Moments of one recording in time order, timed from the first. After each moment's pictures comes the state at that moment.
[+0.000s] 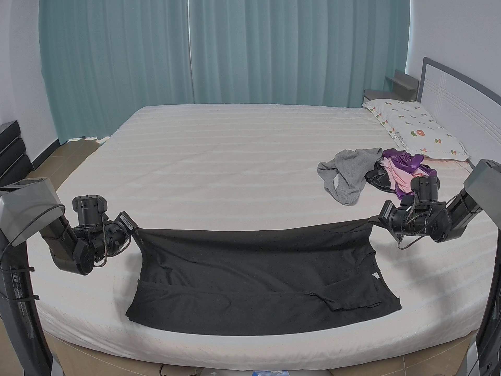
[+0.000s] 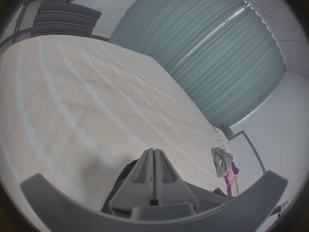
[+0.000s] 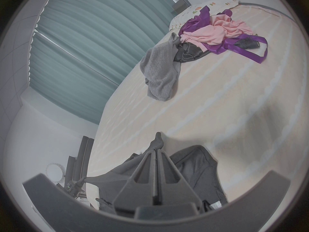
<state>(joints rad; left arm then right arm) 0.05 2.26 -0.81 -0.97 -0.14 -0.77 0.00 2.25 -1.04 -0.59 0.36 0.68</state>
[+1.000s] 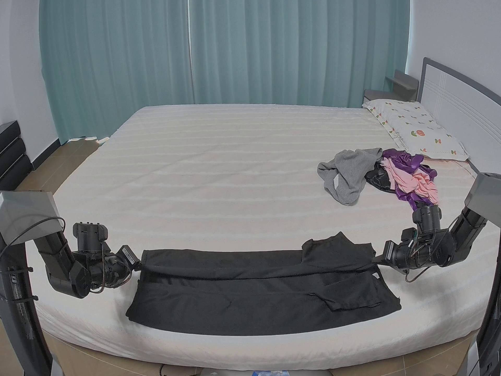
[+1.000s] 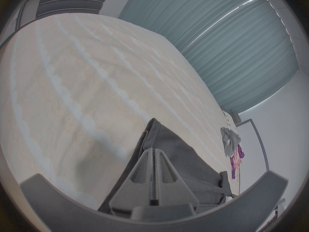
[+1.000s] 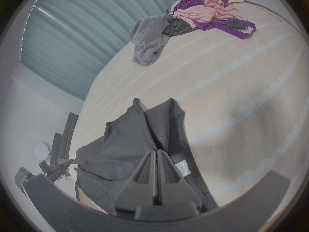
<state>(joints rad) 0.04 2.24 -0.58 -0.97 -0.21 -0.77 -0.01 2.23 -0.77 -0.59 0.36 0.45</state>
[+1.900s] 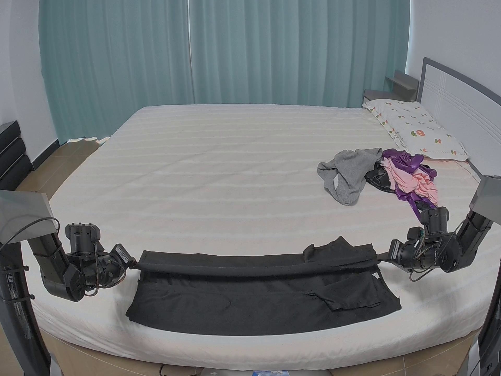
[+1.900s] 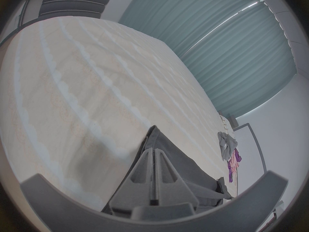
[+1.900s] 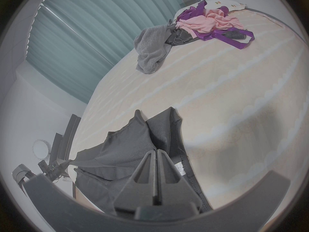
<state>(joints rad) 0.07 2.22 -0.52 -1.05 -0.21 -0.78 -0.03 2.21 -0.69 -0.73 0.37 0.44</state>
